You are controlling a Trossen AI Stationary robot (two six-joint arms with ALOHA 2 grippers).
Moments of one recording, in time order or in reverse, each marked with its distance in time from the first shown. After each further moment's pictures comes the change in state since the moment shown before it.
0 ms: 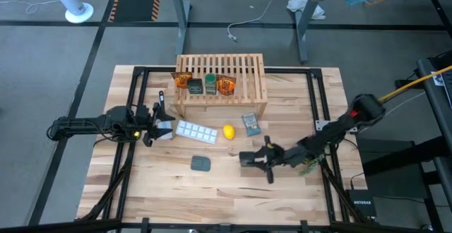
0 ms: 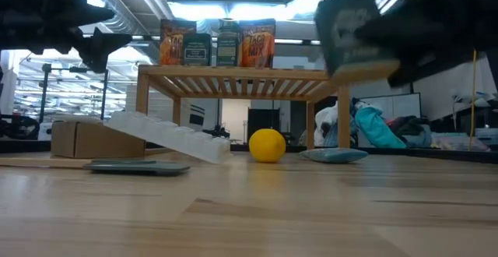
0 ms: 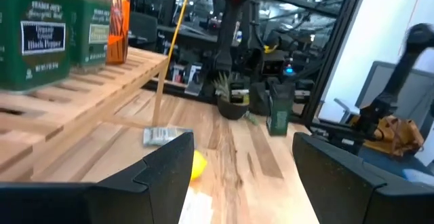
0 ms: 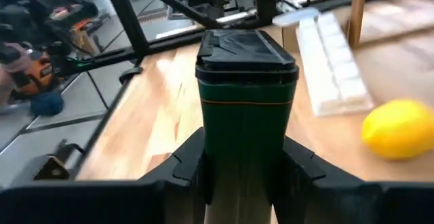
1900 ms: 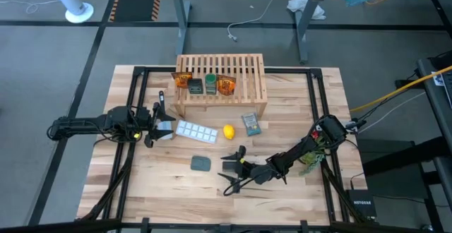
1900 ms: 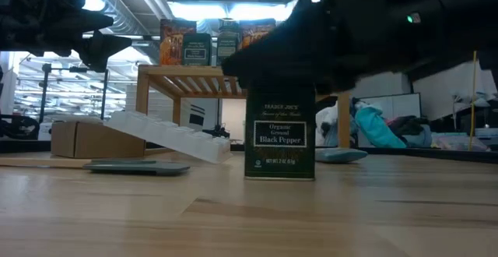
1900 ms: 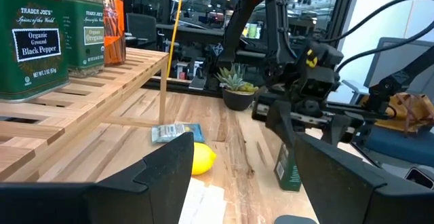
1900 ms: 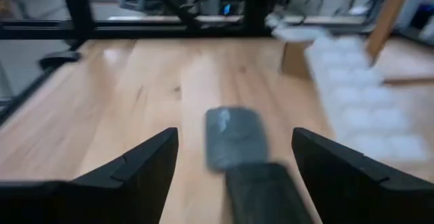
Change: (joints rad) left arm -0.003 0.001 0.000 -0.033 0.005 0.106; right arm -0.024 0.484 0.484 0.005 0.194 -0.293
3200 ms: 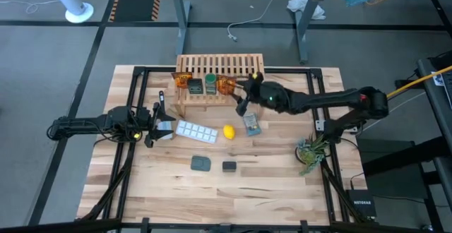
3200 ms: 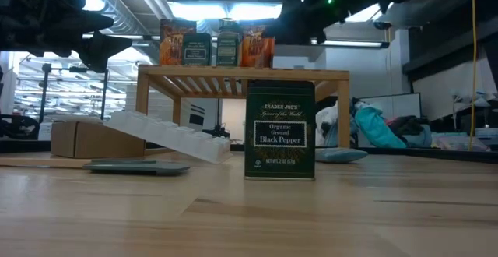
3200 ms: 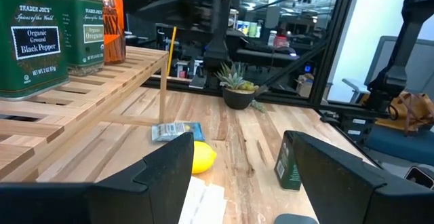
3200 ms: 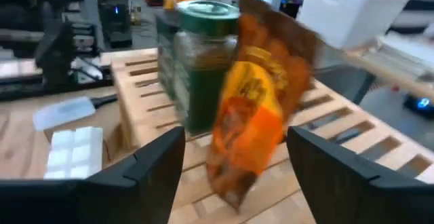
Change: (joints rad) left arm 0.000 0.005 0.000 0.000 0.000 0.000; right arm -0.690 -0.611 0.004 -0.619 -0.347 -0.104
